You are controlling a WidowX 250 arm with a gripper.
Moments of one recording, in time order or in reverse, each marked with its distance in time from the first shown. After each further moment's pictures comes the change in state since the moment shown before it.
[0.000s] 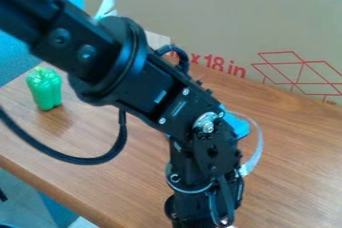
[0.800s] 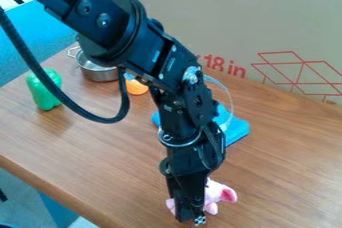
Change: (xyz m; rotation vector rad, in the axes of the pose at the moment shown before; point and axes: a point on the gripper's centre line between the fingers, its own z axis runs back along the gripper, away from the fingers) arm 0.014 0.030 0.000 -0.067 -0.056 0.044
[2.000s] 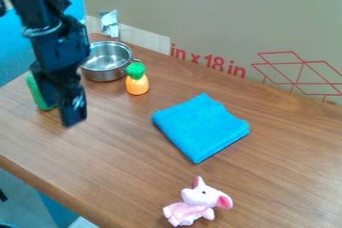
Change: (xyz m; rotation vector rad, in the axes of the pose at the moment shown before) arm -0.117 0.135 0.086 0.084 0.036 0.461
